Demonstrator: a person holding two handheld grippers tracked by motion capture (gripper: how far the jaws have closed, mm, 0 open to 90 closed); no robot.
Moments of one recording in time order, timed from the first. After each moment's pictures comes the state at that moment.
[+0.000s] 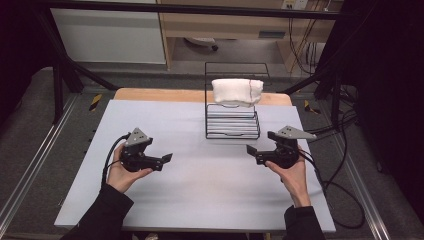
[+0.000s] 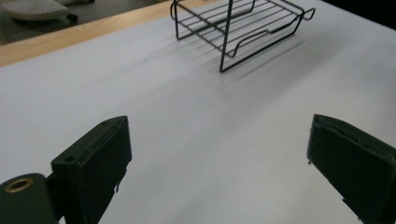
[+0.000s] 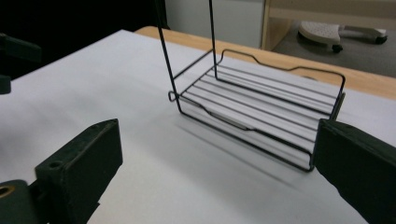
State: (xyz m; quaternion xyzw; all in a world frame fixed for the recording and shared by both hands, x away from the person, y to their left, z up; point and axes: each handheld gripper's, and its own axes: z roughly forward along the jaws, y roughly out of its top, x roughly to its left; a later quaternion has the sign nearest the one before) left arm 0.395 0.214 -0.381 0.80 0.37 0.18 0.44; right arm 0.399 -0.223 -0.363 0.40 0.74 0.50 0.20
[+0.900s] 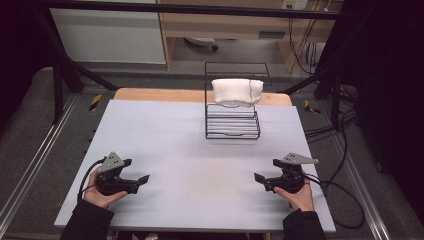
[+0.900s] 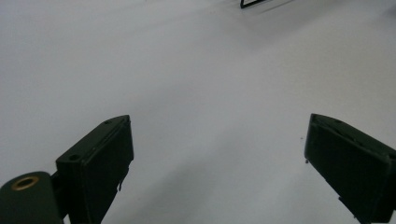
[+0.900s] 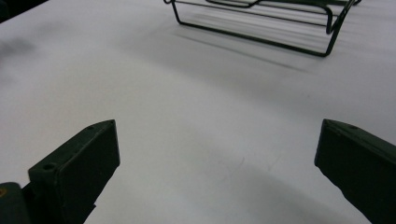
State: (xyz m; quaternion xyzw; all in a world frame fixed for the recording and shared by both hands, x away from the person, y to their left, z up) left arm 0.358 0.280 -0.432 0.80 0.38 0.17 0.44; right arm 0.366 -0.257 -0.436 0.43 0.76 0.47 0.14
